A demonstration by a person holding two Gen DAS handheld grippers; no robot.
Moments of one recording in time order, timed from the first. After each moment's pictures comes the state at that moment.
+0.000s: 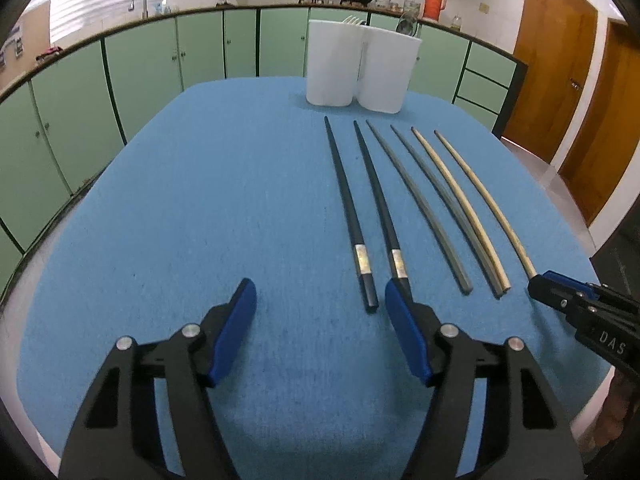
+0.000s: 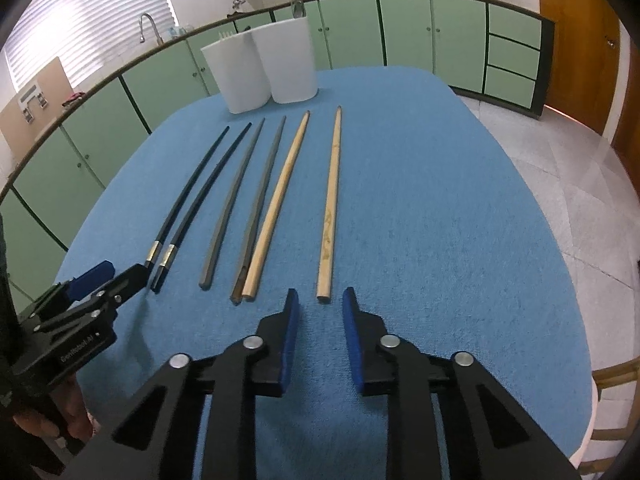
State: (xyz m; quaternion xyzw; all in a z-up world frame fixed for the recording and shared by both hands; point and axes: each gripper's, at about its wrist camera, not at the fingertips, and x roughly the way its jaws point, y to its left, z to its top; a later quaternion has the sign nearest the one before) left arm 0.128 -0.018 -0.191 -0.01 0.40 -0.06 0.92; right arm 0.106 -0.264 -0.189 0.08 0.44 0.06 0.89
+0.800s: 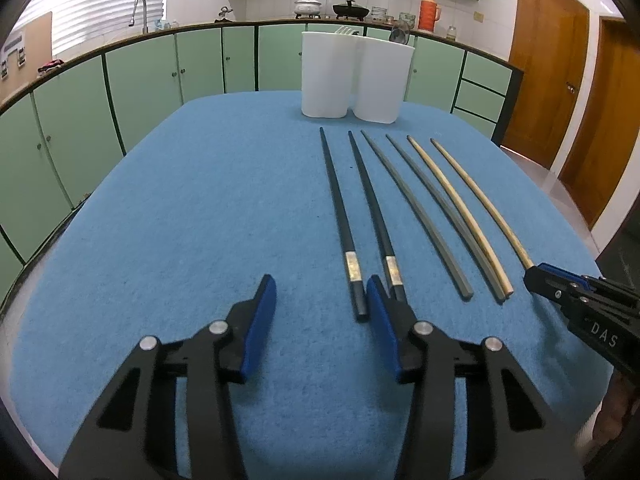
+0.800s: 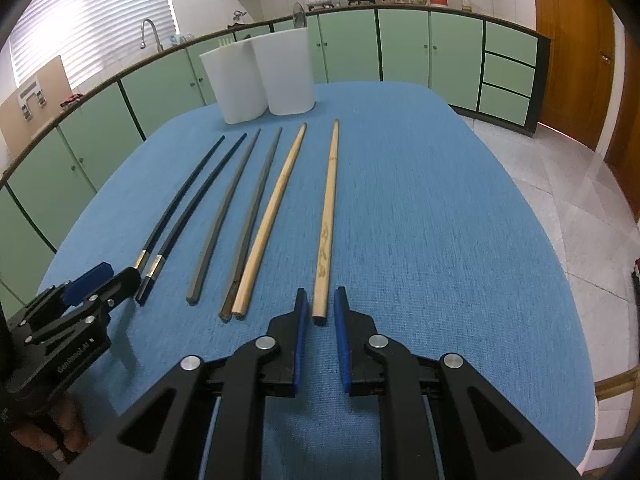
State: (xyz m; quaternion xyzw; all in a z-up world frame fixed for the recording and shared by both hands) left arm 0.131 -0.020 -0.193 0.00 0.37 -0.06 0.93; right arm 0.109 -0.261 -0.195 0.07 0.41 0.04 0.91
